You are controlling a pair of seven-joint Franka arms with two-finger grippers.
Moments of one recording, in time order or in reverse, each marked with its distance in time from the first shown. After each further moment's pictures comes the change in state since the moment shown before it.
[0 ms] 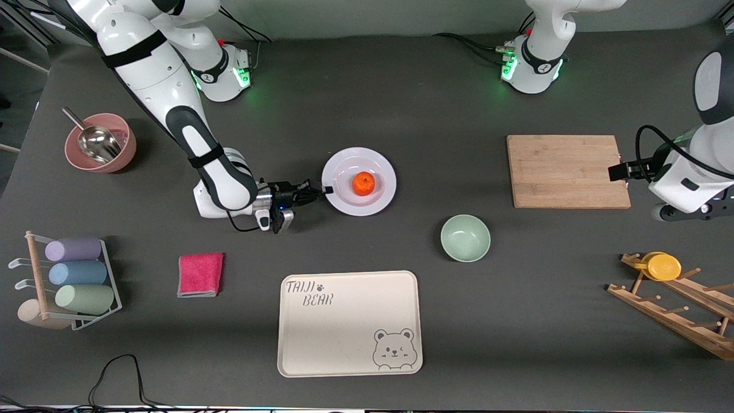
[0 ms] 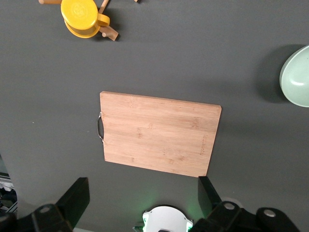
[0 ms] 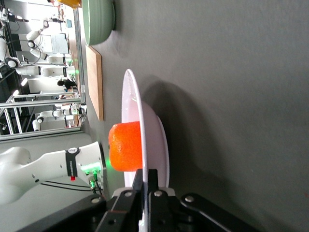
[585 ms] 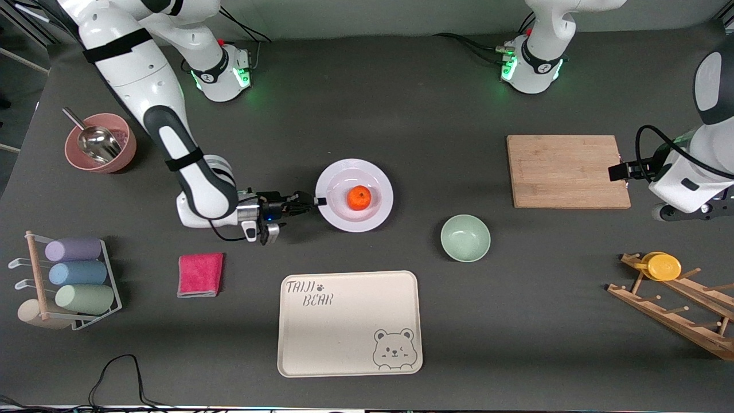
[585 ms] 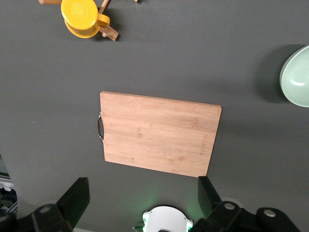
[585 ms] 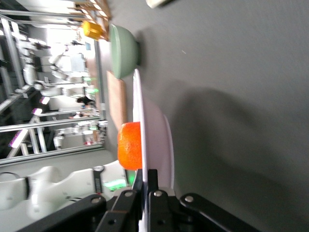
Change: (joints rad) left arm 0.000 0.000 0.000 0.000 0.000 0.000 0.000; right arm -0.085 -0.019 -0.008 0.084 0.000 -0.109 0.102
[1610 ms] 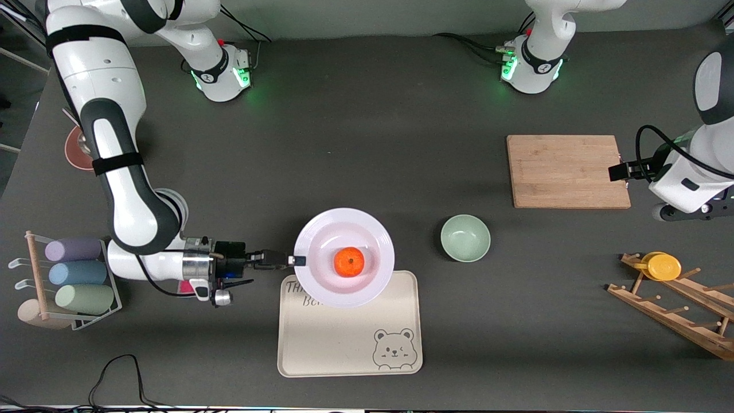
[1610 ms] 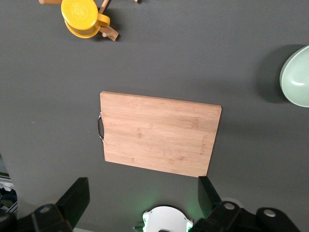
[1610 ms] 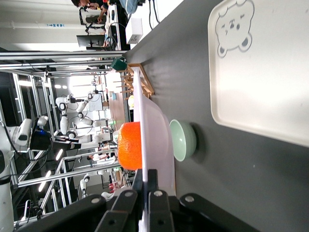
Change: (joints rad) left arm 0.000 0.000 0.000 0.000 0.000 0.000 0.000; right arm -0.048 0.127 -0.006 0.558 -0.088 -0.032 0.462
